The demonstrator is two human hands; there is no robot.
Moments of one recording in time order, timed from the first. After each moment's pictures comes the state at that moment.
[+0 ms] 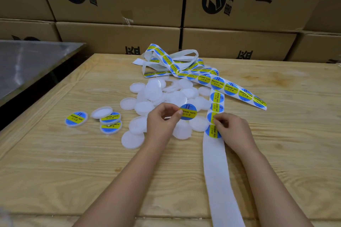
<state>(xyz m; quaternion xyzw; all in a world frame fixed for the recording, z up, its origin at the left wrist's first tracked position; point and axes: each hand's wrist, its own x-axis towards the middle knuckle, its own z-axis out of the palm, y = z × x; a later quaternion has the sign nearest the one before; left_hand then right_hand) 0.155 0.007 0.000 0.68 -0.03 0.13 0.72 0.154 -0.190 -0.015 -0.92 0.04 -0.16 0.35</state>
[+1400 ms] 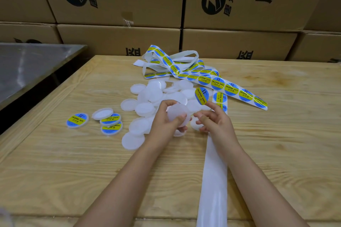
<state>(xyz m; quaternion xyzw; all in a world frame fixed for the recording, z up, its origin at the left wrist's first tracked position) 0.153 0.006 0.002 0.65 -0.09 0.01 0.75 0.143 -0.138 0.002 -0.67 0.00 -0.09 0.74</state>
